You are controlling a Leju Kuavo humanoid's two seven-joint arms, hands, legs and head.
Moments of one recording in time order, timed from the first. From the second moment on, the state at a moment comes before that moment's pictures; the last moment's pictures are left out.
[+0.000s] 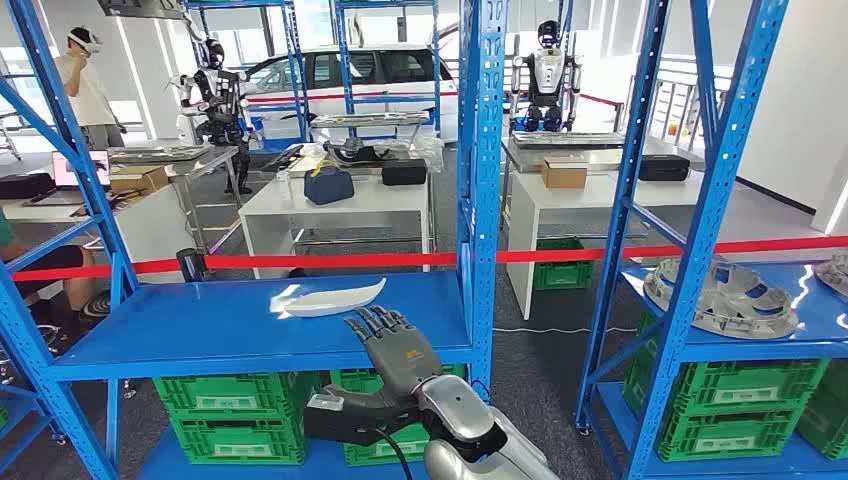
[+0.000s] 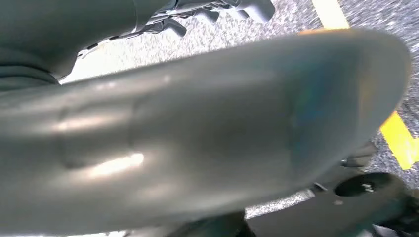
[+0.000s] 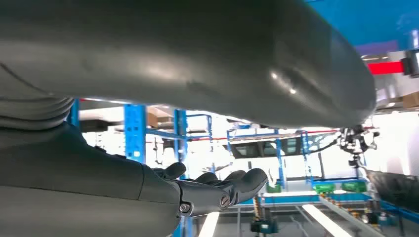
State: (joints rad) left arm -0.17 -0.11 0.47 -0.18 -1.00 -0.08 0.12; right arm -1.01 0.17 0.92 -0.60 0.90 0.01 -0.15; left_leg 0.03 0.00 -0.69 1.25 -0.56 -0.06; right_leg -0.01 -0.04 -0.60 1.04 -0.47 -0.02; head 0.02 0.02
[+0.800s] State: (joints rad) left arm -0.17 -0.12 0.48 -0.18 -1.01 -0.08 0.12; right arm -1.01 0.15 0.93 -0.59 0.90 -0.01 -0.09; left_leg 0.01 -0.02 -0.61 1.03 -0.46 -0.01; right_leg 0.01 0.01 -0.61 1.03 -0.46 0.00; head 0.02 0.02
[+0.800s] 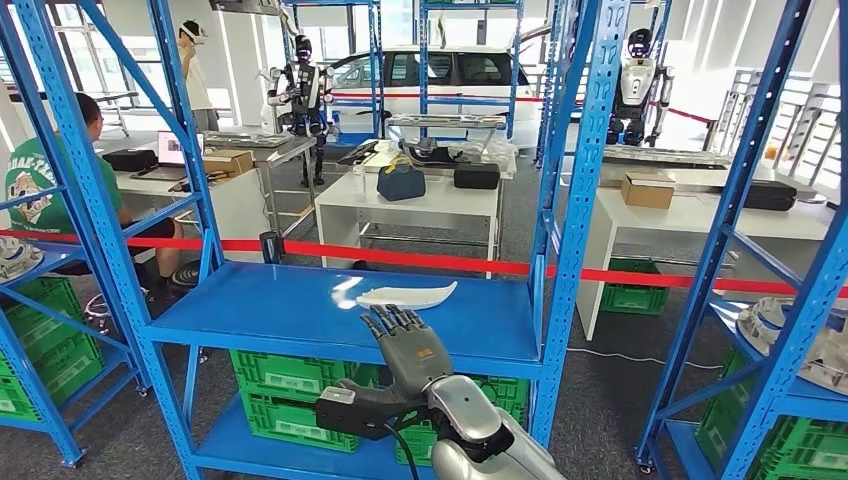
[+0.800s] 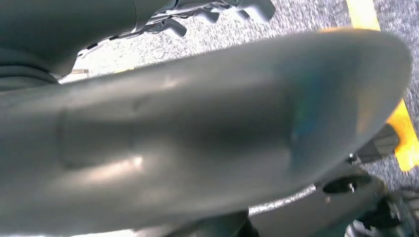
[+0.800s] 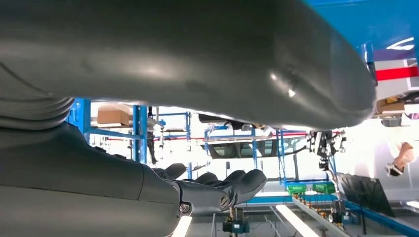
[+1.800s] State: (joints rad) left arm -0.17 -0.12 0.48 -0.18 -1.02 -0.10 0.11; right arm -1.00 0.15 0.93 -0.57 0.89 -0.02 -0.08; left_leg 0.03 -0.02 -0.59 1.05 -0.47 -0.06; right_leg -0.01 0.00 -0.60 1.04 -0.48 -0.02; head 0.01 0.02
